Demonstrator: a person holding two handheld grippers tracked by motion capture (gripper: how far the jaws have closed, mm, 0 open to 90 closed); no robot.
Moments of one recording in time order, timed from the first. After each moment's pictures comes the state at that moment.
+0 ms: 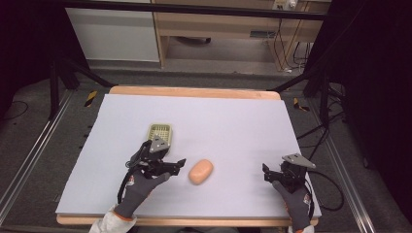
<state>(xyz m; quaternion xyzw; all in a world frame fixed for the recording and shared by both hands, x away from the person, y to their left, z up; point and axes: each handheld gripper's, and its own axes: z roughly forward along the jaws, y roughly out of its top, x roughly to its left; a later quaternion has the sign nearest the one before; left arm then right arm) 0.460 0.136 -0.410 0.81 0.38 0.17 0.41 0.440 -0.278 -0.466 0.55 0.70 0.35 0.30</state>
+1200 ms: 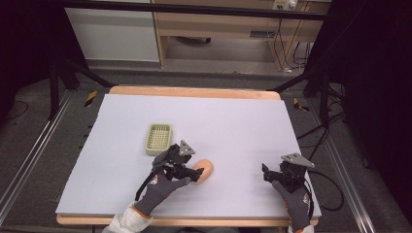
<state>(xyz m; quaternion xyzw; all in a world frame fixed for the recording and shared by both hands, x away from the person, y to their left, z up) 0.470 0.079 -0.436 0.86 0.34 0.13 0.35 0.441 -0.277 -0.465 0.55 0.70 0.35 0.30</state>
